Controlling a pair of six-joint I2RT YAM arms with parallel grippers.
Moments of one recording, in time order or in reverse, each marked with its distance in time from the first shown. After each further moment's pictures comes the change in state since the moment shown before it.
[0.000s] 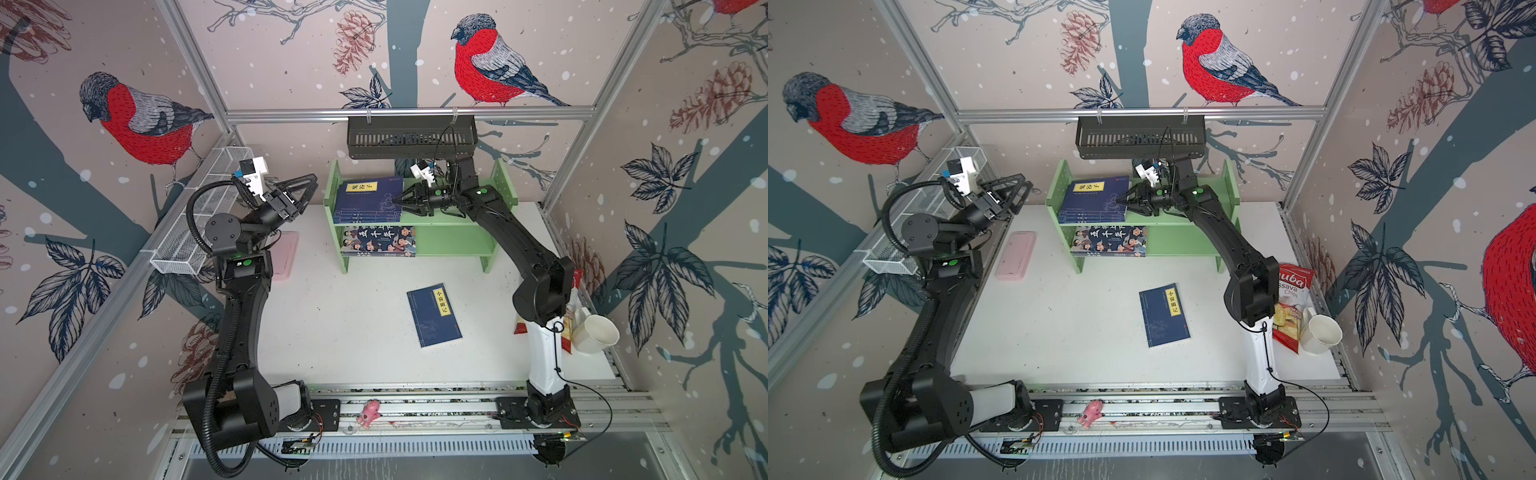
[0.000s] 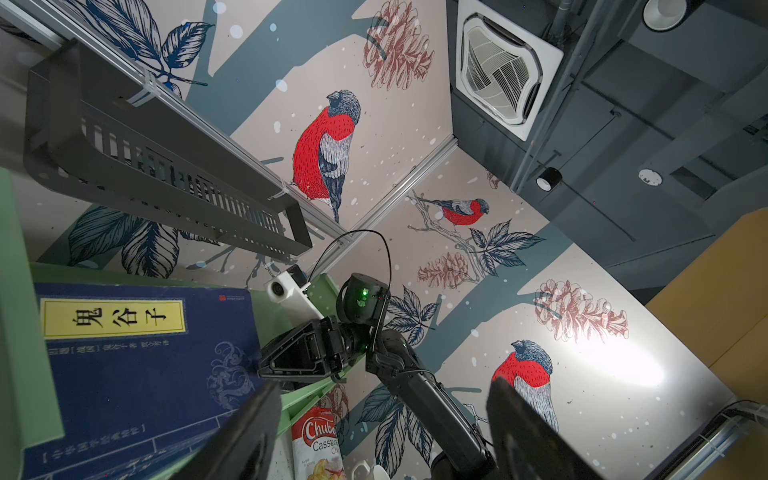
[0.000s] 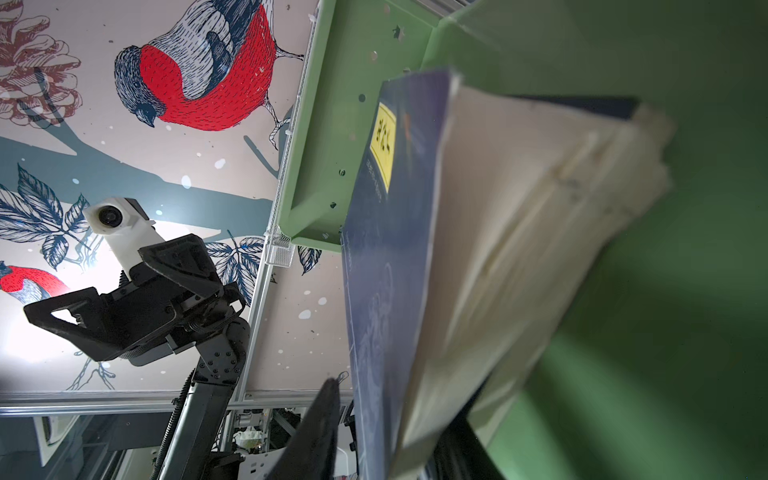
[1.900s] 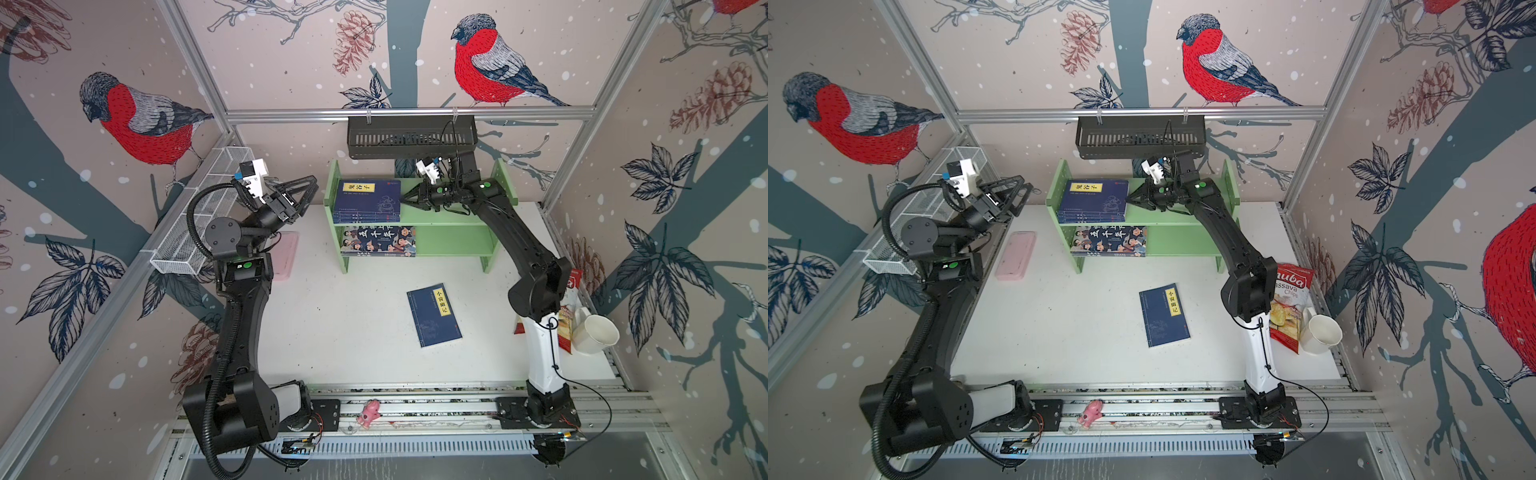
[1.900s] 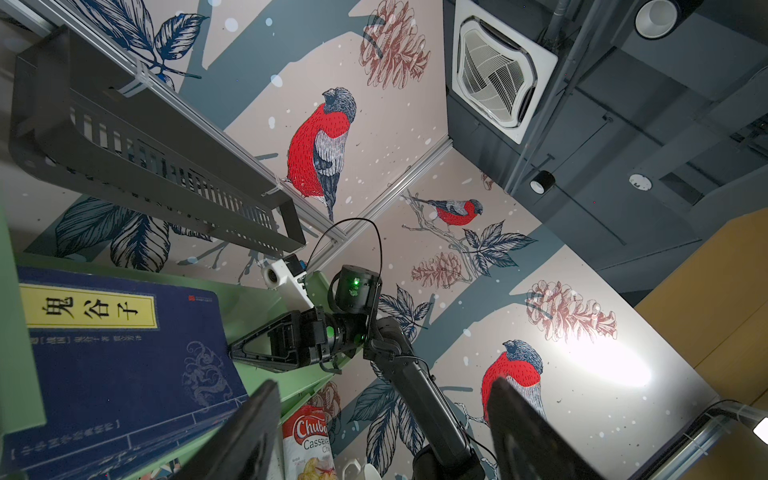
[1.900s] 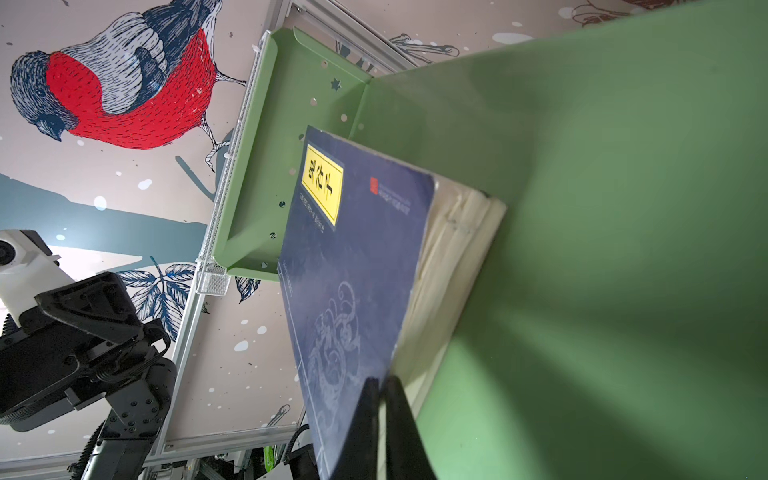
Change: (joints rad) left arm 0.000 -0.016 -0.021 0.018 0.000 -0.037; right arm -0.012 0.067 0.158 -0.202 0.159 -0.161
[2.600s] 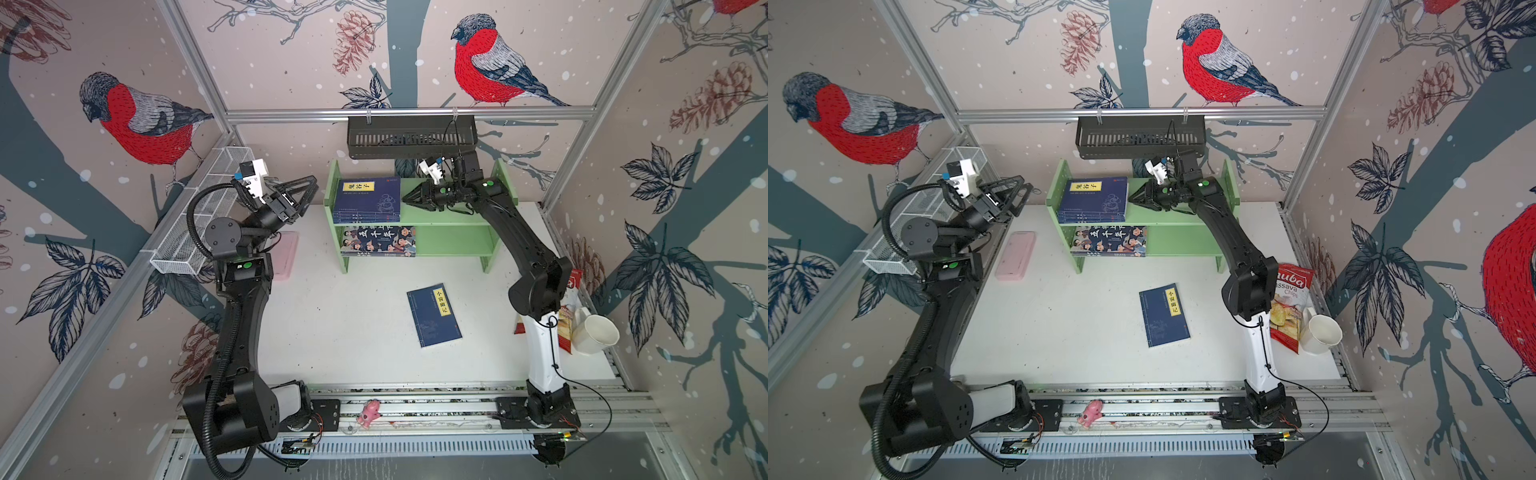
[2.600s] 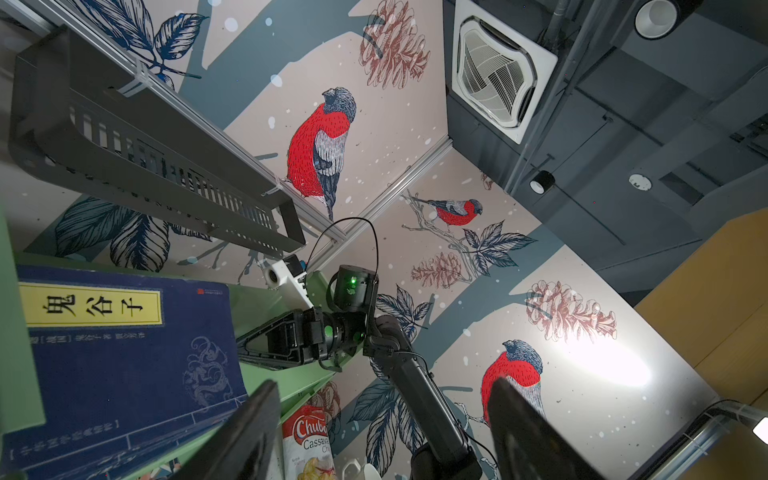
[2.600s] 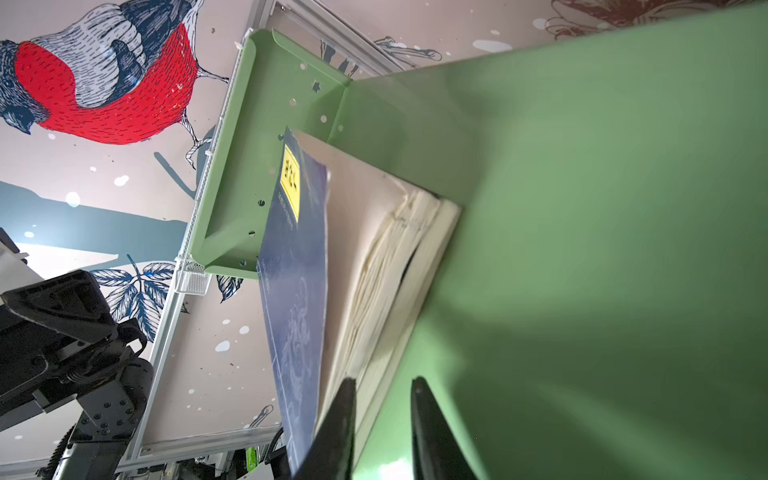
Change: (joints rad) left arm 0.000 -0.001 -0.001 0.000 0.000 0.000; right arm -0.030 -0.005 0.016 -0.048 0.028 -0.063
